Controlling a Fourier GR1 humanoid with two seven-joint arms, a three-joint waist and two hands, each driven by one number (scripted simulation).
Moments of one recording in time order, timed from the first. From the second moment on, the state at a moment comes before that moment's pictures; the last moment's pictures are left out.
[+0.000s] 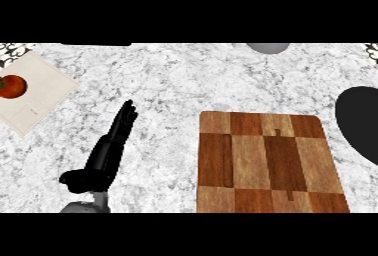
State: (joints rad) left arm -0.03 0.03 -0.17 -1.59 -0.01 0.03 -0.09; right arm -0.50 -0.63 -0.52 -0.67 0.42 -0.32 -0.59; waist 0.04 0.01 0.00
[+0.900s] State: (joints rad) left arm -0.07 0.02 -0.17 -1.58 -0.01 0.02 -0.08; right arm -0.70 -0.69 -0.46 -0.25 0.48 -0.02 -0.63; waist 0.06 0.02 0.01
